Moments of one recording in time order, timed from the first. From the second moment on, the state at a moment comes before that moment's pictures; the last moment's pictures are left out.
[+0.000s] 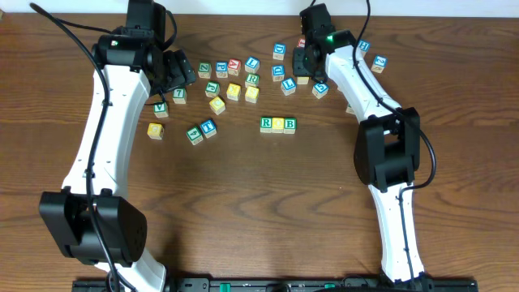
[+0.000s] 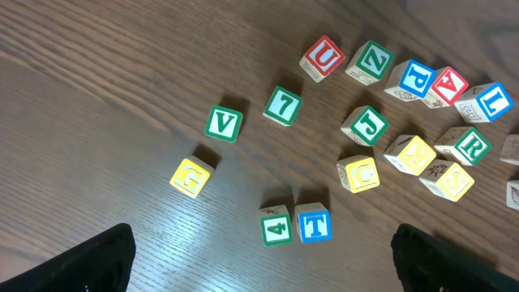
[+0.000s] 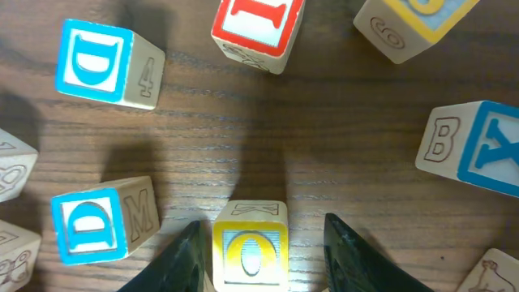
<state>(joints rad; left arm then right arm) -0.08 1.81 1.77 -1.14 -0.14 -0.49 0.31 2.51 2.23 -0.84 0.04 0.30</state>
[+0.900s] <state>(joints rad) -0.08 1.81 1.77 -1.14 -0.14 -0.49 0.31 2.53 2.22 -0.85 0.04 0.31</state>
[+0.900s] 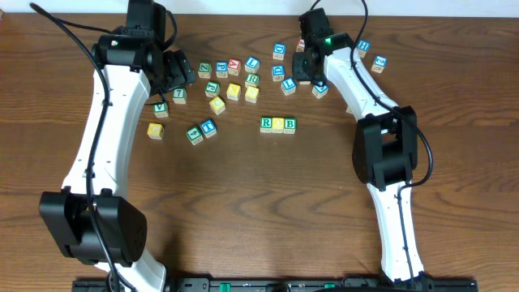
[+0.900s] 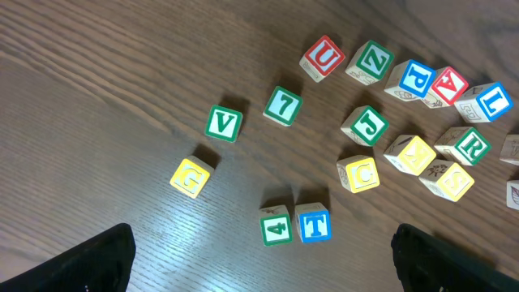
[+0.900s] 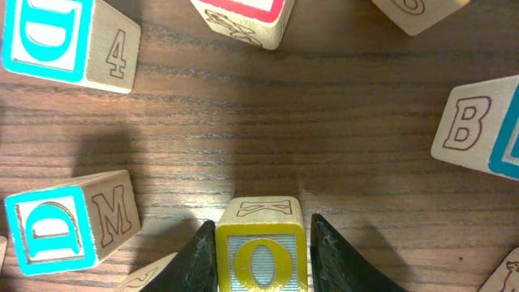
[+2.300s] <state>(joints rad) -0.08 1.81 1.77 -1.14 -0.14 -0.49 0.31 2.18 2.20 -1.18 0.02 0.32</state>
